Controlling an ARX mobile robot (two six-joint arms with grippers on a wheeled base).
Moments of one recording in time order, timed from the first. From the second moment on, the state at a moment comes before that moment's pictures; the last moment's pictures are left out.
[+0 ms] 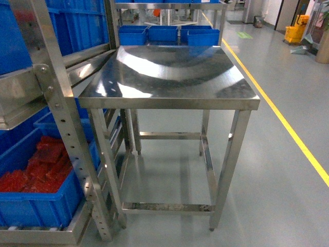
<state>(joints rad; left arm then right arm) 0.00 0.01 0.01 -0.01 0.00 -0.01 0.00 0.01 0.01 -0.01 0.00 0.01</state>
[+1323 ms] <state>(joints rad) 0.00 0.01 0.01 -0.01 0.00 -0.01 0.00 0.01 0.01 -0.01 0.00 0.01</state>
